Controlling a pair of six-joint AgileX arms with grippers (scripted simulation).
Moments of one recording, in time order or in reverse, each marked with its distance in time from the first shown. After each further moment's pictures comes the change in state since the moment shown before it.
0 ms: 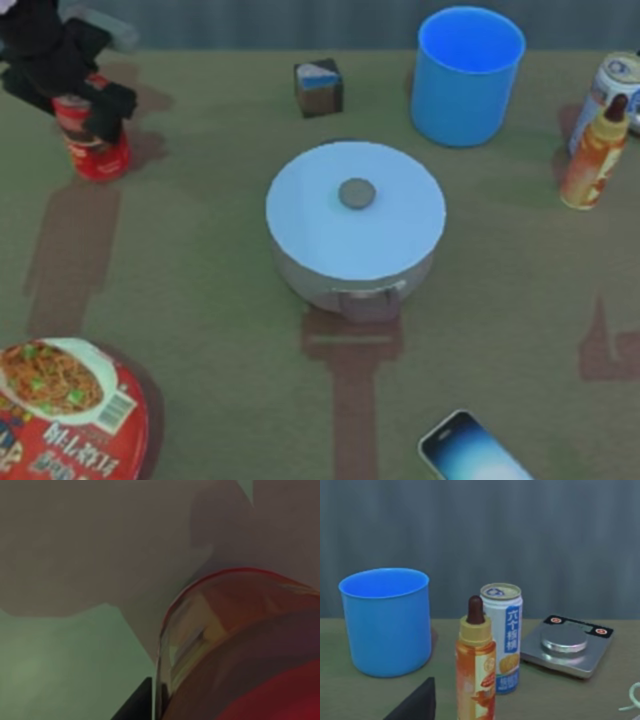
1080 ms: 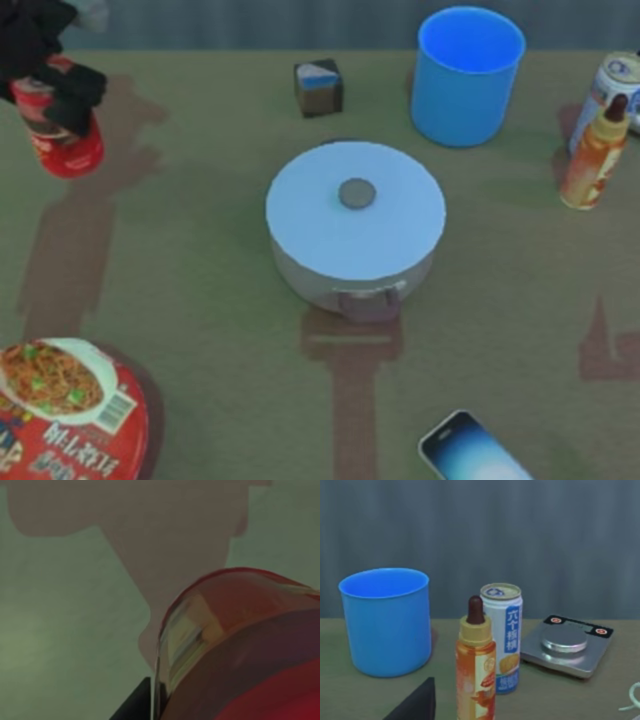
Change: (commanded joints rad) left arm 0.015 -0.388 -0.418 0.030 -0.005 0.002; right arm 0.000 0.000 0.000 0.000 0.000 0.000
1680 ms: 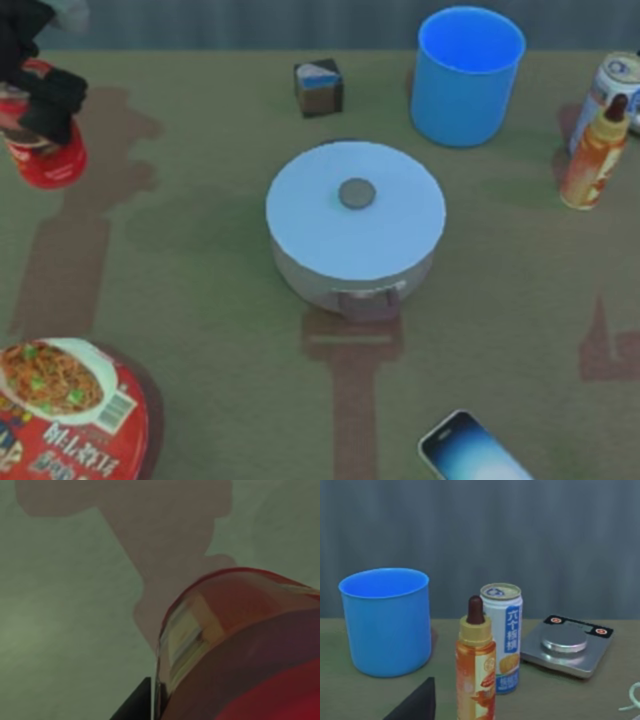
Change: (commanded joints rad) left arm 0.003 -0.180 -0.189 0.008 -0.003 -0.001; right arm 0.000 0.000 0.000 0.000 0.000 0.000
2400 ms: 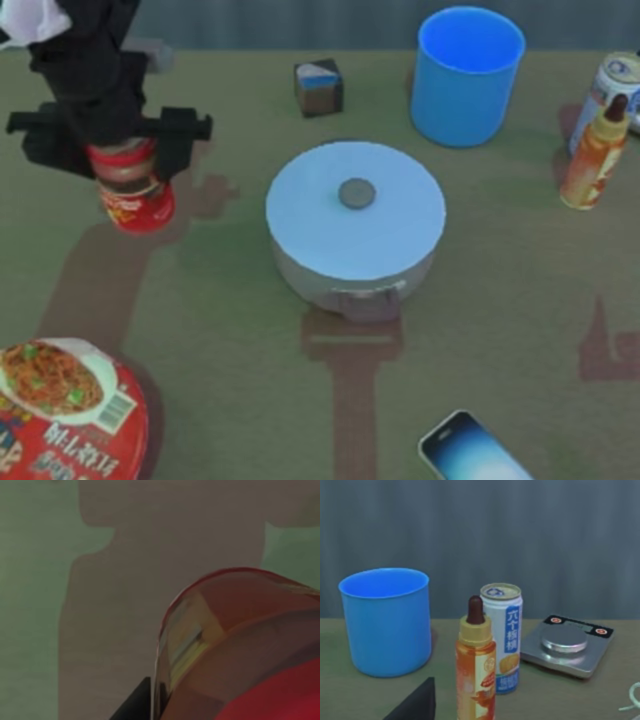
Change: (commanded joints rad) left arm -0.243 -0.095 -0.292 0.228 -0.123 -0.683; right arm 0.000 0.000 0.000 0.000 0.000 0.000
